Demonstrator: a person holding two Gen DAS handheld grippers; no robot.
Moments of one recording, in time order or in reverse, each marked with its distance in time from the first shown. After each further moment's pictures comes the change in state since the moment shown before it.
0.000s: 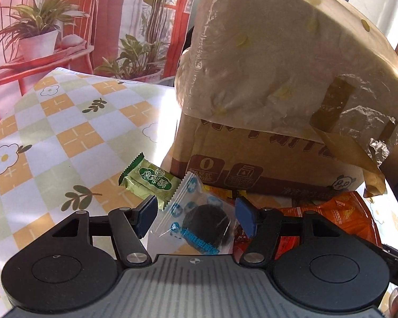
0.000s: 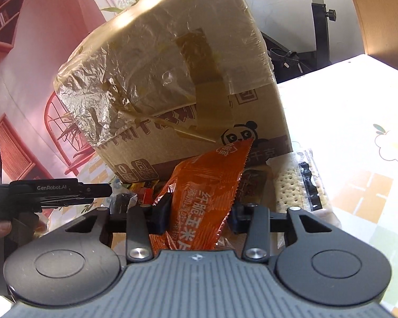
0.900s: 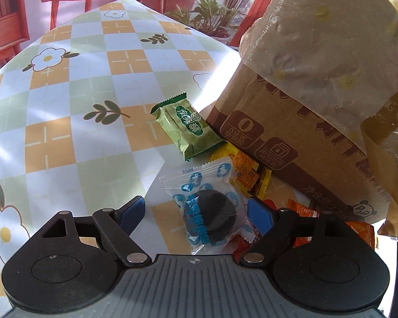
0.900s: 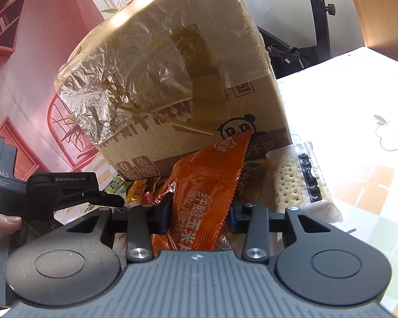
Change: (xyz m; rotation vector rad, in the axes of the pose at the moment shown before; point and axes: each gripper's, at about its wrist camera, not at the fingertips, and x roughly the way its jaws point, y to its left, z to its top) left arm -0.004 -0.001 -0.021 -0.324 0.154 0.140; right arm -0.003 -0.006 -0.005 0.031 0.002 0.023
